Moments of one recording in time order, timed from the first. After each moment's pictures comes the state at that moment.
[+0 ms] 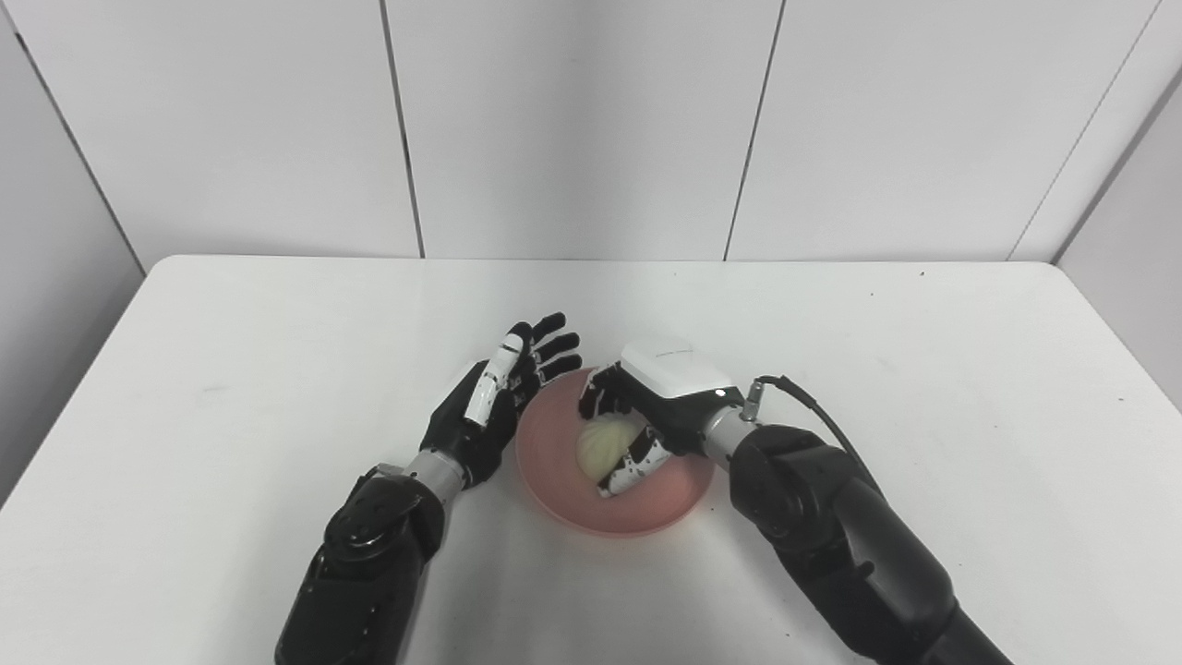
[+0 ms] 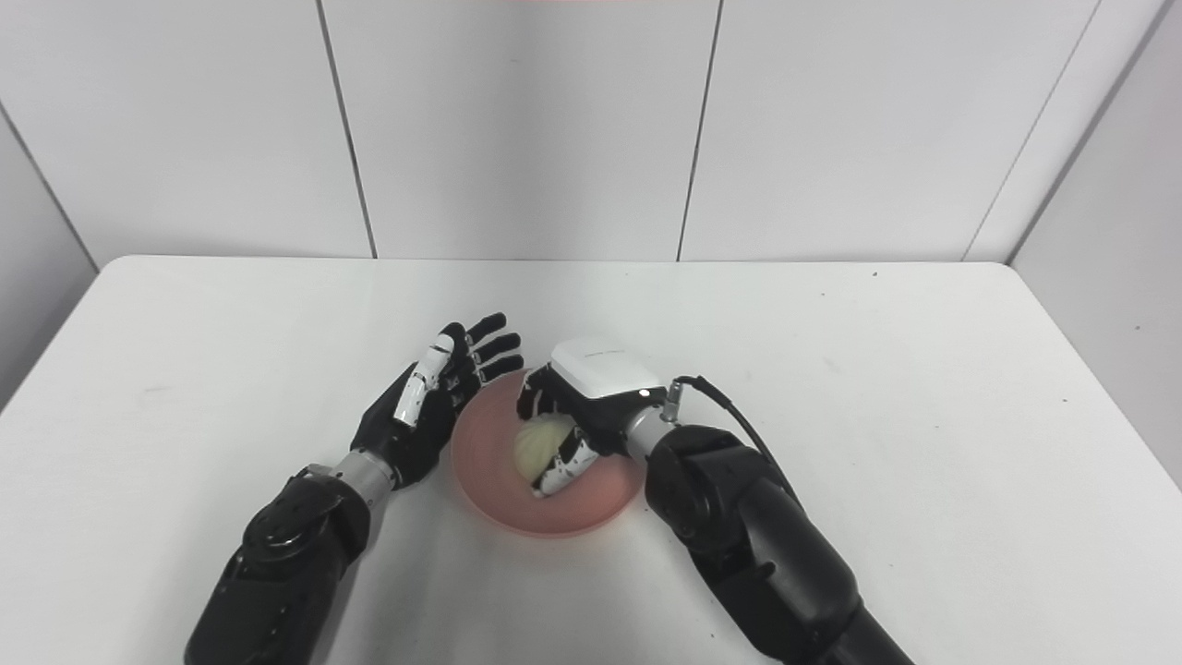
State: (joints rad) left arm -0.45 -0.01 -0.09 0.37 -0.21 0.18 -0.29; right arm -0.54 -0.31 0.49 -0.14 -0.90 0.37 0.61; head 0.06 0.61
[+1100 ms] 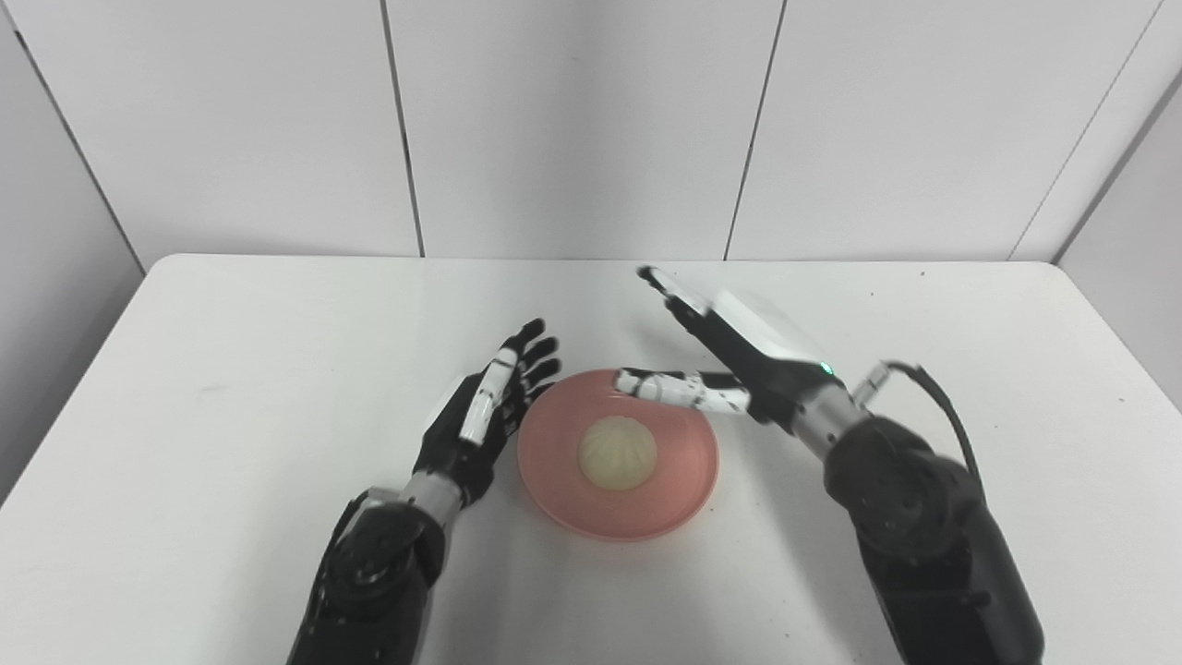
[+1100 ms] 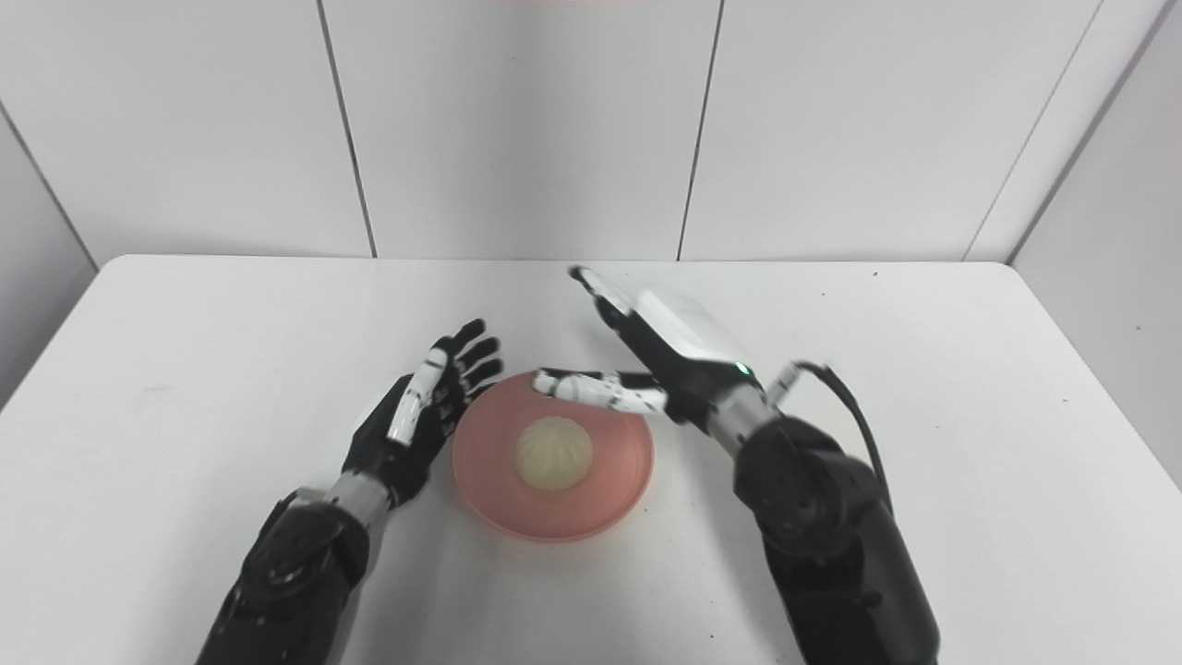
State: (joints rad) left arm -0.31 -0.04 -0.09 0.17 -0.11 0.18 -0.15; right arm -0.37 -0.25 0.11 -0.27 -0.66 0.34 0.54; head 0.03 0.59
